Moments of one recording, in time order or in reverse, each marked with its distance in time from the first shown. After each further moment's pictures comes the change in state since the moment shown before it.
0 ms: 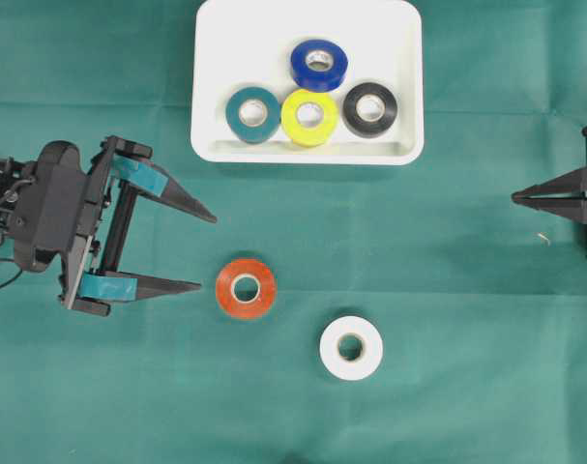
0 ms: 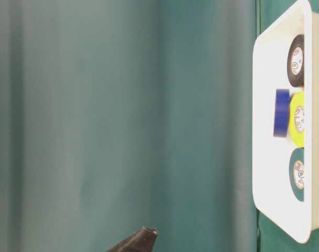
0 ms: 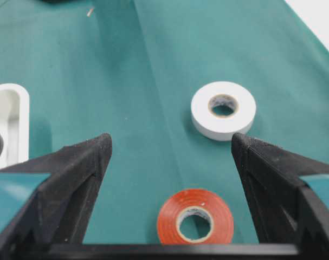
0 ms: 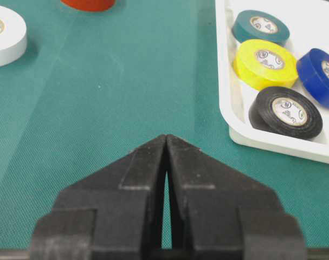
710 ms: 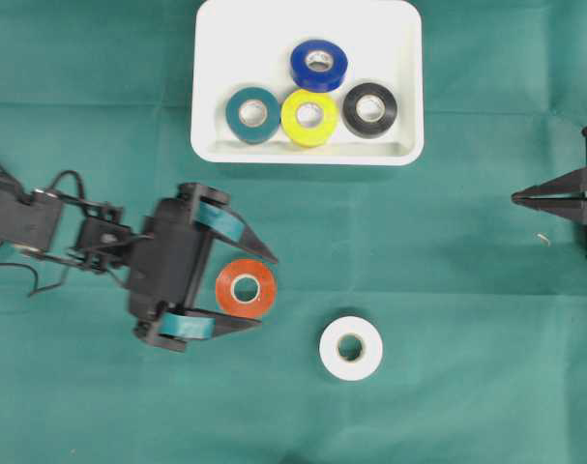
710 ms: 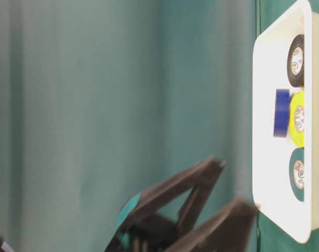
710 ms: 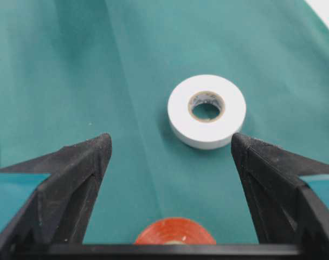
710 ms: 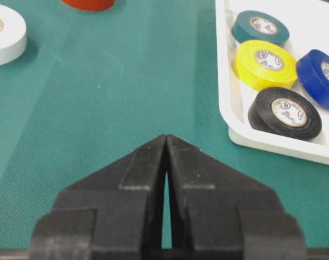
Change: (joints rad) left arm -0.048 0.328 -0.190 0.000 -0.023 -0.002; right arm 0.000 0.000 0.000 0.000 -0.002 -0.008
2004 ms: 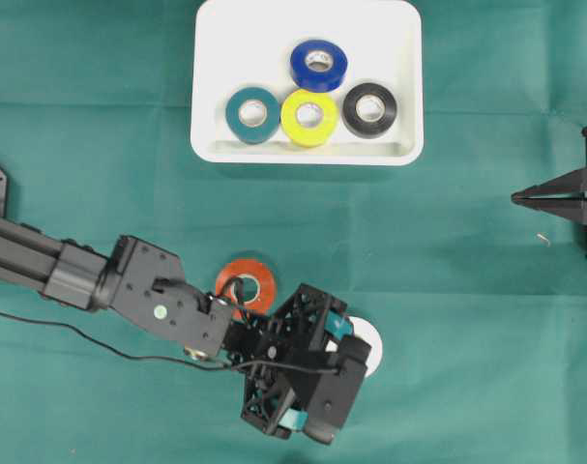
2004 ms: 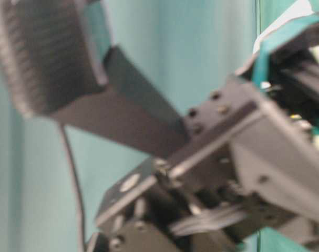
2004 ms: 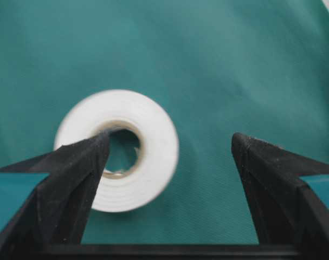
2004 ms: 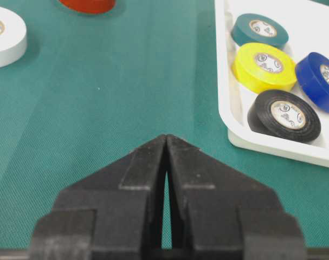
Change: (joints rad) left arm -0.117 0.499 -0.523 0.000 0.365 0.000; right arm 0.000 0.000 0.000 -0.005 -0.005 0.003
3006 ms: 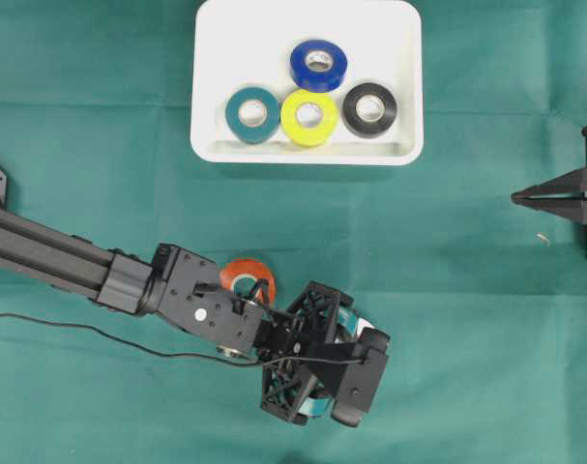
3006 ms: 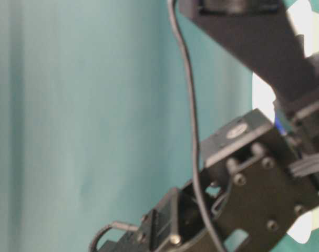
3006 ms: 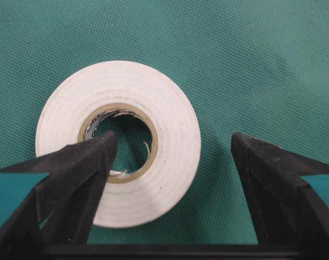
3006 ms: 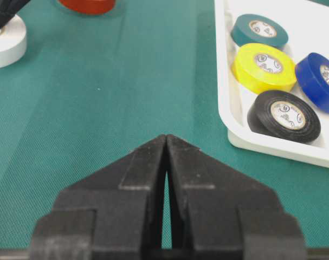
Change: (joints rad) left arm 0.026 0.132 -0.067 0.003 0.026 -0.035; right arm 0.000 -0.002 0.000 0.000 0.000 0.000
